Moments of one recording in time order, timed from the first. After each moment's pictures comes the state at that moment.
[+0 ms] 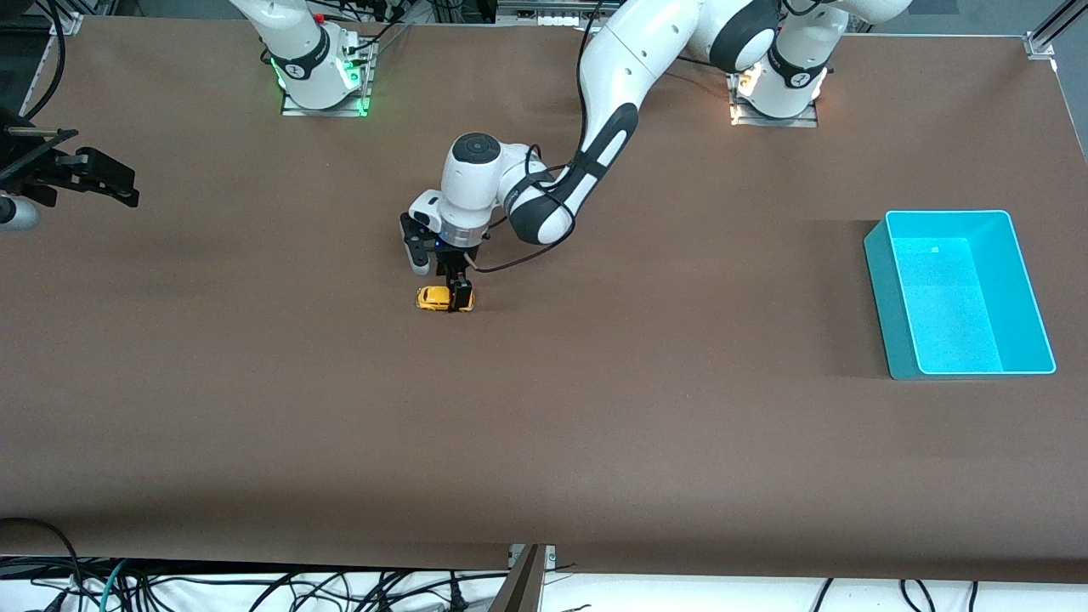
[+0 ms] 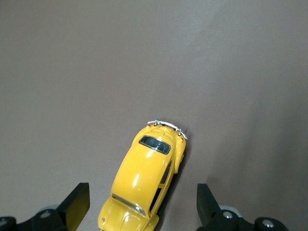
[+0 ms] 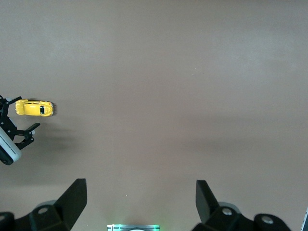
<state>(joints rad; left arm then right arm) -1.00 1.15 0.06 -1.02 0.12 2.59 0.12 -0.16 0.09 0.19 -1.45 -0.09 1.44 -0.01</state>
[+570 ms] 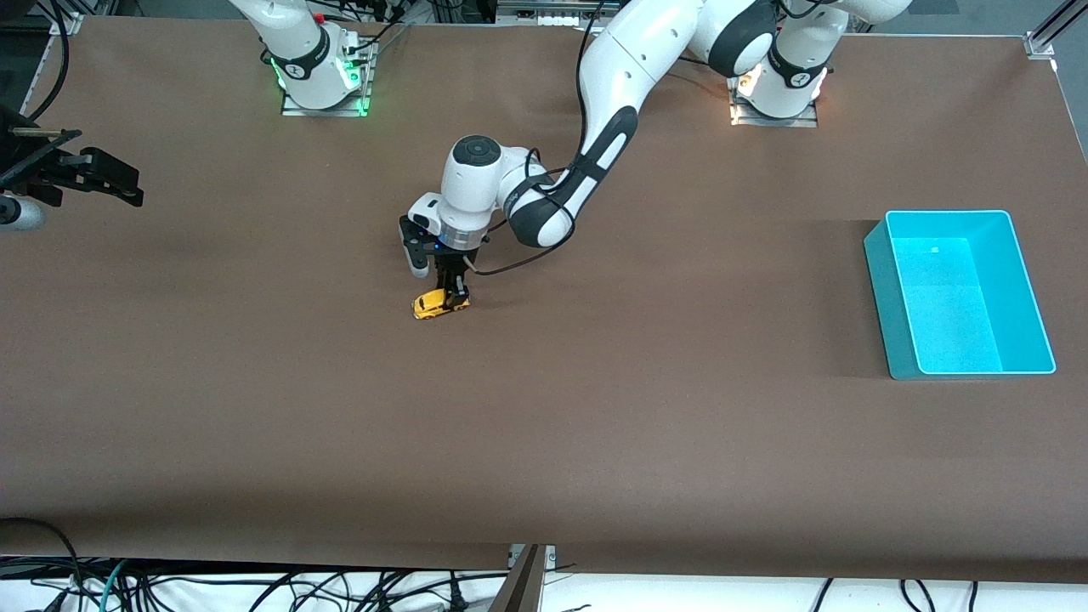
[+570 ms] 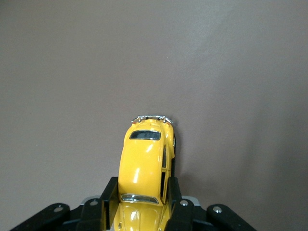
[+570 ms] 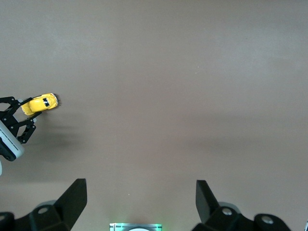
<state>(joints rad) -0.99 1.17 0.07 -0.99 0.12 2.60 0.12 -0.16 0.09 0.19 -1.45 -0.07 1.44 -0.01</state>
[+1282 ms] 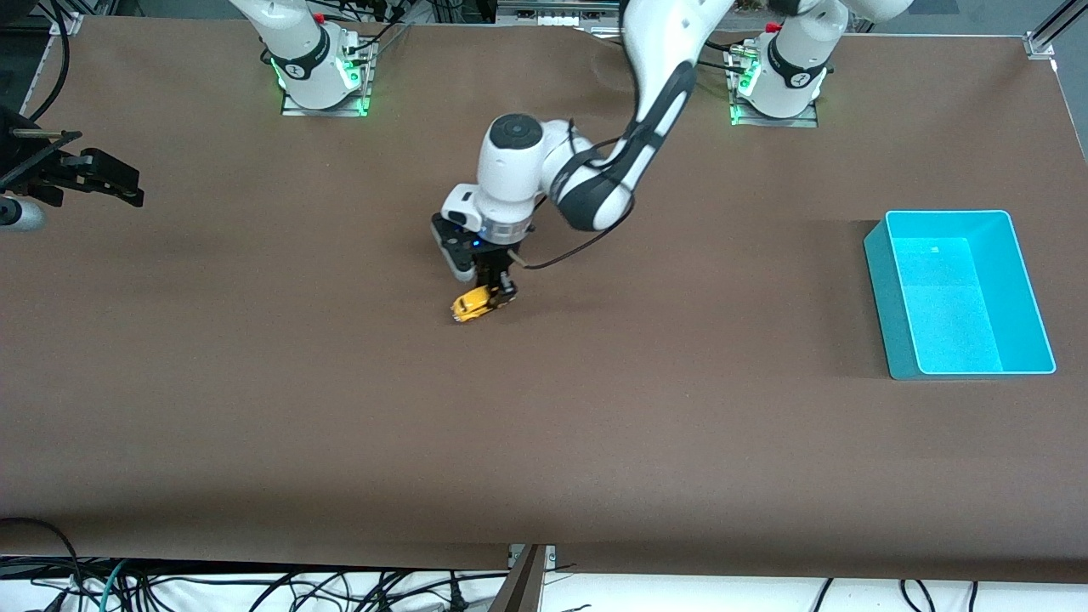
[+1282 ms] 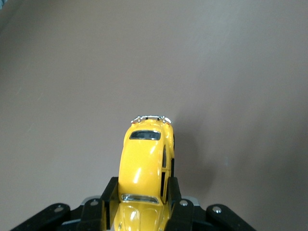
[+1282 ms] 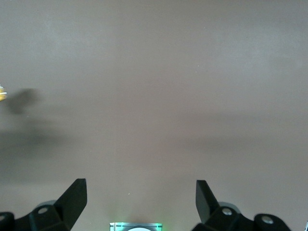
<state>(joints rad) -0.90 0.71 0.07 -1.49 0.10 2.50 0.12 -0.16 0.09 0.19 -1.46 -0.07 1.44 -0.01</state>
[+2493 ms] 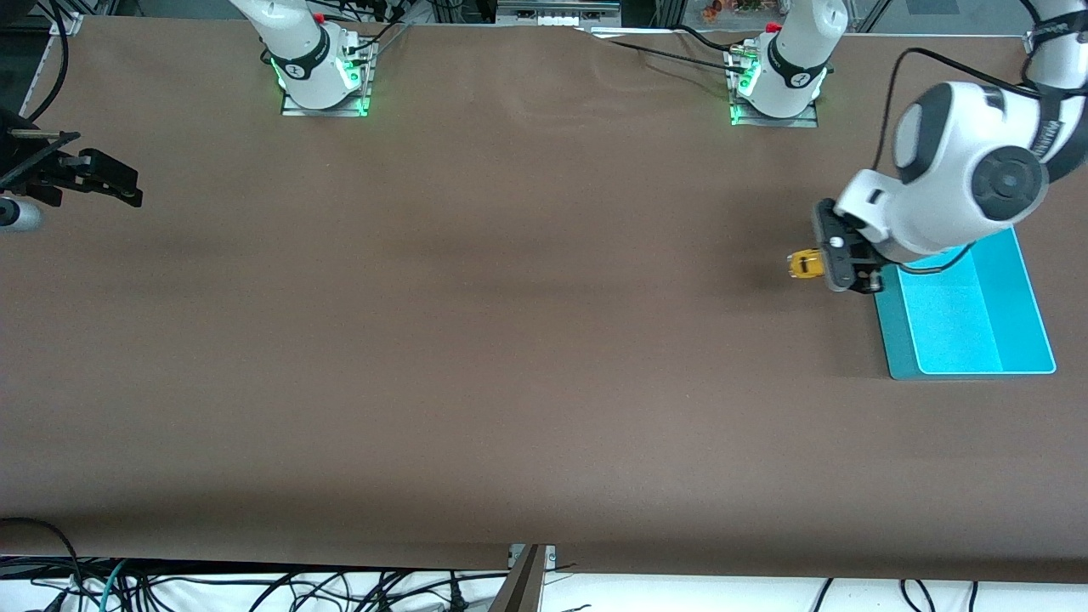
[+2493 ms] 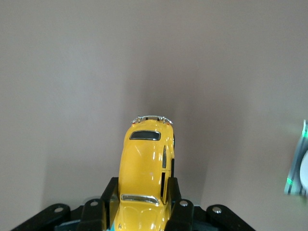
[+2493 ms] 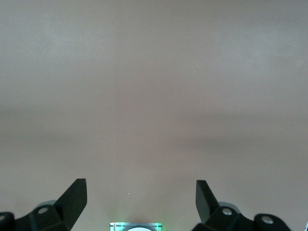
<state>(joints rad) -0.08 0.11 0.05 -2.01 0.01 1.89 1.38 -0.16 0.09 0.19 -1.46 -0.07 1.44 -0.01</state>
